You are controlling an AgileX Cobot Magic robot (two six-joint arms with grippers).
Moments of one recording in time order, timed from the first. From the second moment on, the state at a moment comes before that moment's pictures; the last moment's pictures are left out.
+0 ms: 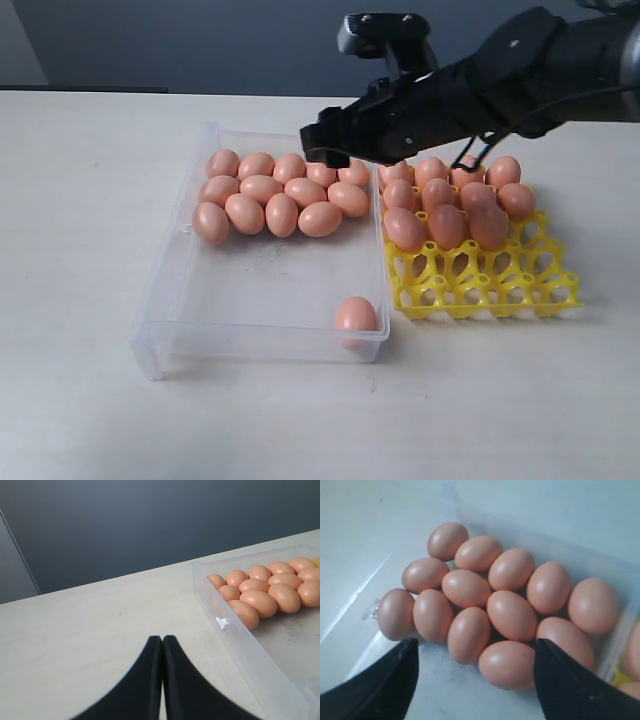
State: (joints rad) left arm -0.05 0.00 0.00 0.07 0.22 0.07; right arm 0.48 1.82 -1.18 0.89 0.33 -0.69
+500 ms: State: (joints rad) left arm -0.05 0.00 0.00 0.07 0.22 0.07; right arm 0.49 2.07 -1.29 0.93 0.37 -0.45
